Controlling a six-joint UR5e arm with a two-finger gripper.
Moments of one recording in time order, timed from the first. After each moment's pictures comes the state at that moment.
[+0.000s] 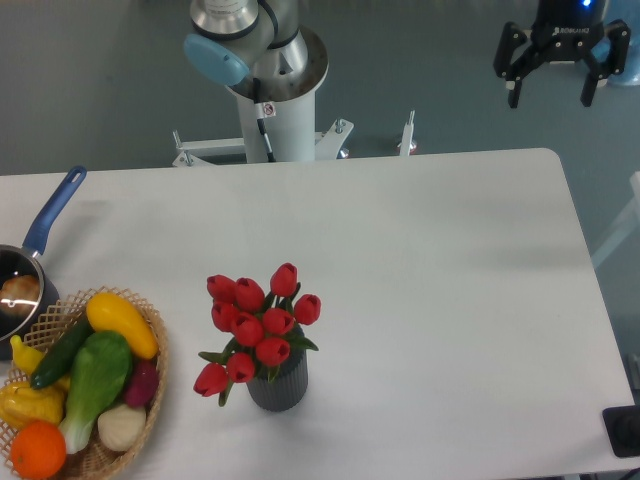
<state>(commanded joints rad) 3.07 -1.60 -1.53 -1.38 1.29 1.06</state>
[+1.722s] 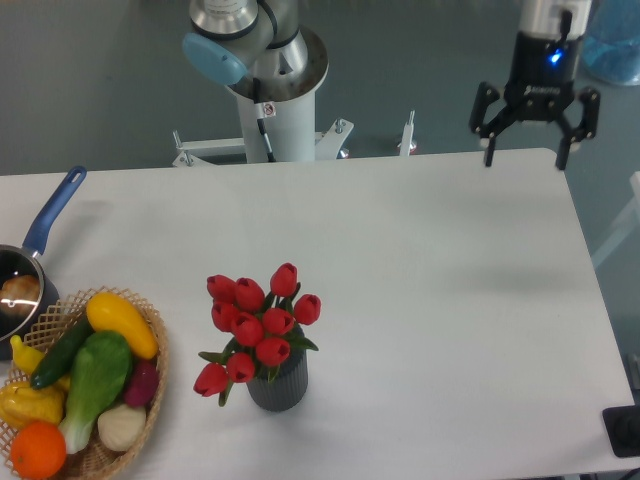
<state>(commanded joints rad) 2.96 -1.68 -1.73 -1.06 1.05 1.14</state>
